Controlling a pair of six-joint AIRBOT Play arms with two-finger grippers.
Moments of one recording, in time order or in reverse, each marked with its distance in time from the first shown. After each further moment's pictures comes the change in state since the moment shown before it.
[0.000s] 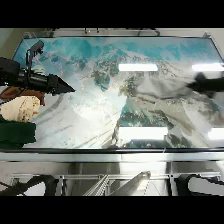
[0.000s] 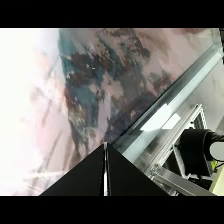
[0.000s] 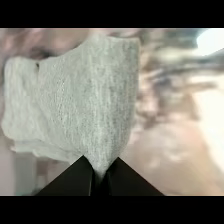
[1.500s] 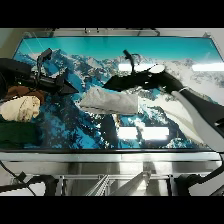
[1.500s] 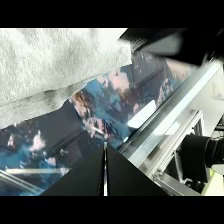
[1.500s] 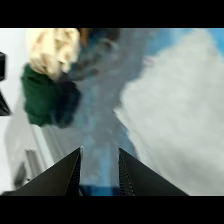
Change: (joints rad) left arm -0.001 -0.146 0.016 -0.009 -0.024 0.013; right arm 0.766 -0.348 0.301 0.562 0.089 -0.422
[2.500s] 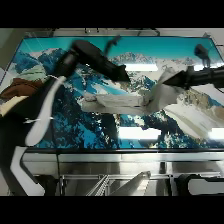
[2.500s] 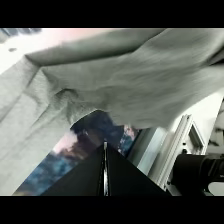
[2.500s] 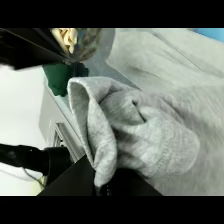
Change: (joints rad) left arm -0.438 -0.422 0.742 0.034 -0.068 -0.243; right arm -0.456 0.212 -0.142 0.010 0.442 0.008
